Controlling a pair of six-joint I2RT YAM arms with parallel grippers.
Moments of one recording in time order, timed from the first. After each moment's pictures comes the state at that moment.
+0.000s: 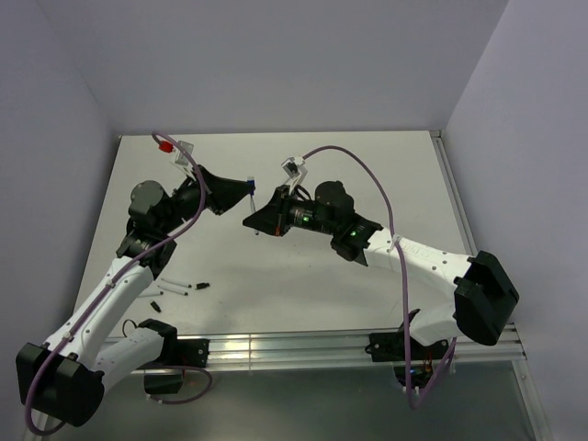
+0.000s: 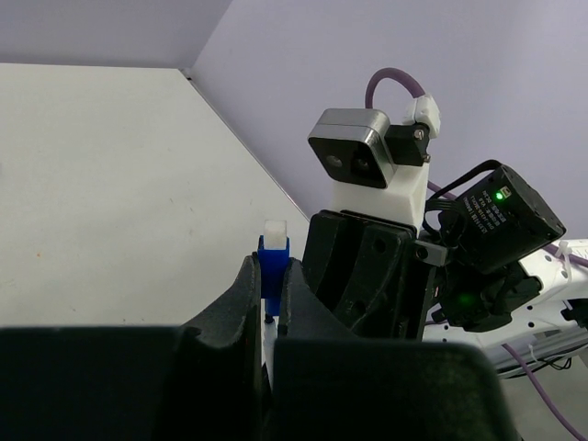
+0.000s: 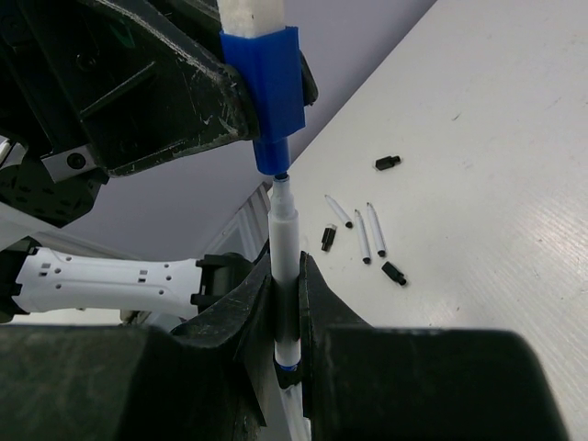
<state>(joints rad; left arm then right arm) -0.36 0.98 0.79 0.32 0.57 -0.75 0.84 1.37 0.94 0.38 -0.40 0.74</state>
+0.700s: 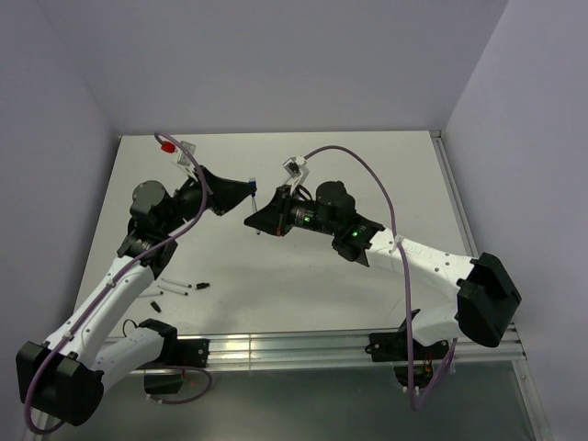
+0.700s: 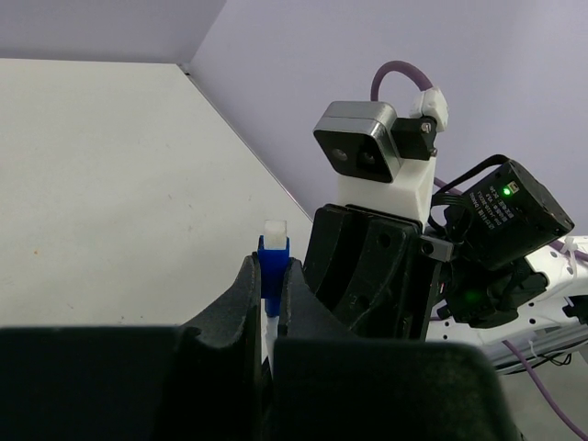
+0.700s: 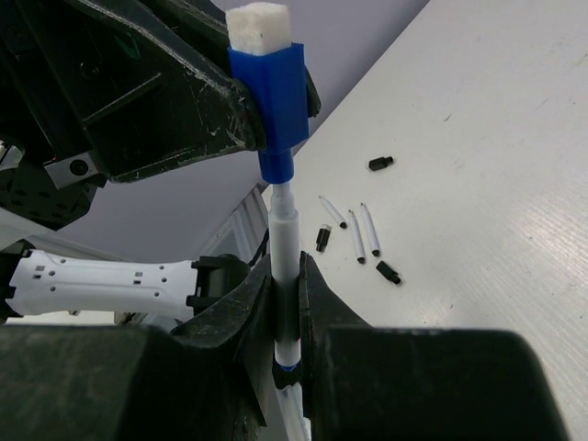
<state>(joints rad) -0.37 0.98 0.79 0.31 0.57 -0.74 0.84 1.36 0.94 0.35 -0.38 0.73</state>
